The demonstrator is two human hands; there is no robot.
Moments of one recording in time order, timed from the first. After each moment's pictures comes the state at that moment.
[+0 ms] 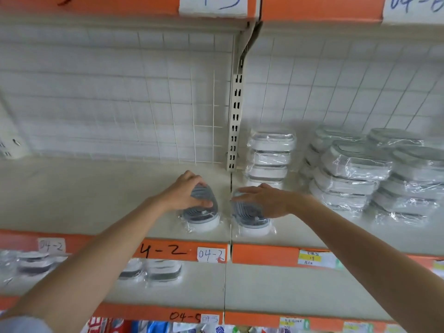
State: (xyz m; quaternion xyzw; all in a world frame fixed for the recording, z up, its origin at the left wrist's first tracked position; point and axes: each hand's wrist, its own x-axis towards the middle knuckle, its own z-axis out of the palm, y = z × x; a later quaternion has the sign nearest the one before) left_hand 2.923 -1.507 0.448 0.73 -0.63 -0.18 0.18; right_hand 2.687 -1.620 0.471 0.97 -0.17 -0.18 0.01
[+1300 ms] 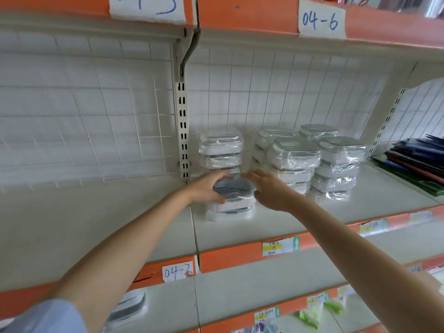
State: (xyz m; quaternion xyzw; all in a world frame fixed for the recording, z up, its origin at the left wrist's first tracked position) left_hand 2.811 -1.582 0.487 0.56 -0.77 -0.24 0.19; right_hand 2.607 -1.607 0.489 0.90 -0.42 0.12 -0.06
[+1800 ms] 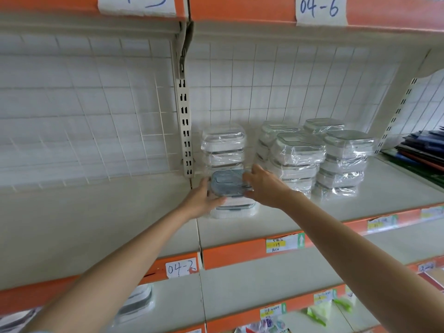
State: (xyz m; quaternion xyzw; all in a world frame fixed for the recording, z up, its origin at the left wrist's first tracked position) left_hand 2.813 -1.563 0.442 0.65 -0.62 -0.30 0.31; right_hand 2.624 -1.611 0.487 0.89 -0.45 0.06 0.00
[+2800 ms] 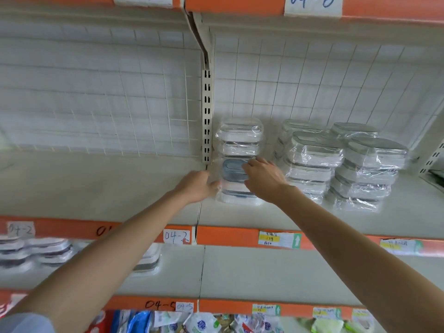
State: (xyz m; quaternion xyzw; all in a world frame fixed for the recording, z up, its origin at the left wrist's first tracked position) left_hand 2.799 -1.534 0.458 0.76 -0.60 -0.11 0.21; right_hand 2.624 -1.614 0.487 0.93 -0.34 0.11 0.11
